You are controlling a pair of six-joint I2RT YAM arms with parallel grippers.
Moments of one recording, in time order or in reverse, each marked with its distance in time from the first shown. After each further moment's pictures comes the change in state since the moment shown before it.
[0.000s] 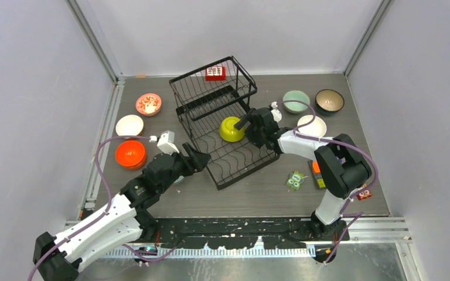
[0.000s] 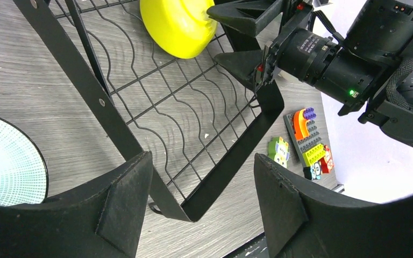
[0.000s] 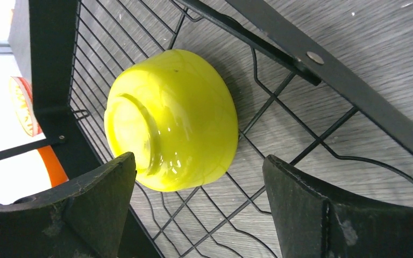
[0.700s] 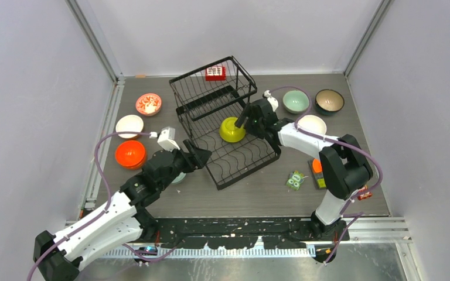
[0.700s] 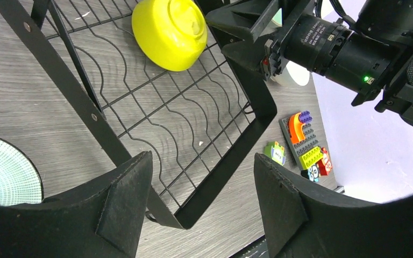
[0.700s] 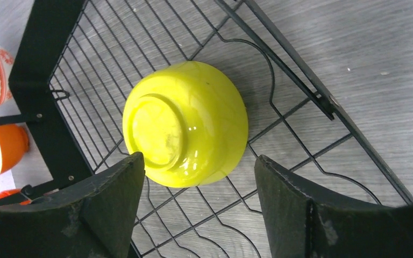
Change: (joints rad) left arm 0.000 0.018 0.044 0.003 -0.002 0.034; right arm -0.001 -0.024 0.131 -0.148 0.007 -0.266
